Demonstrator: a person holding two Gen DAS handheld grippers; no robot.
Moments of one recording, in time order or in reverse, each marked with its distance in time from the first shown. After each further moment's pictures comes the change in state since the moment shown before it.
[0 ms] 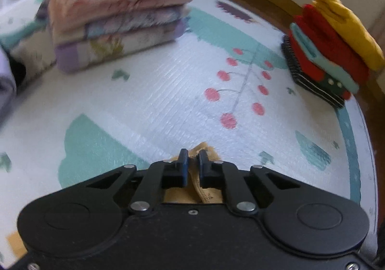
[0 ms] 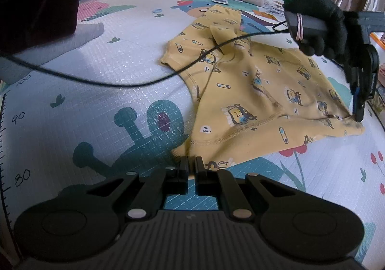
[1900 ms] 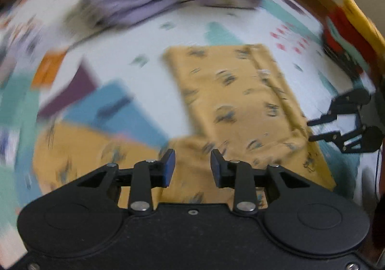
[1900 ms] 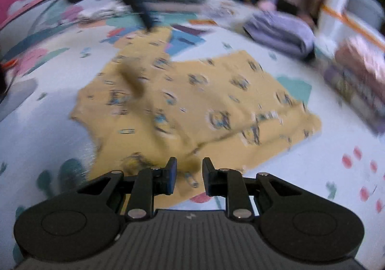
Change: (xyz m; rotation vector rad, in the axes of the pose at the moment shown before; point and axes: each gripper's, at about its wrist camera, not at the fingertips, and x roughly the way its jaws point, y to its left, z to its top) left arm -0.209 0.045 -0.212 -0.344 0.051 0.264; right arm 0.022 -0.113 0.023 0.245 -0.056 -0.079
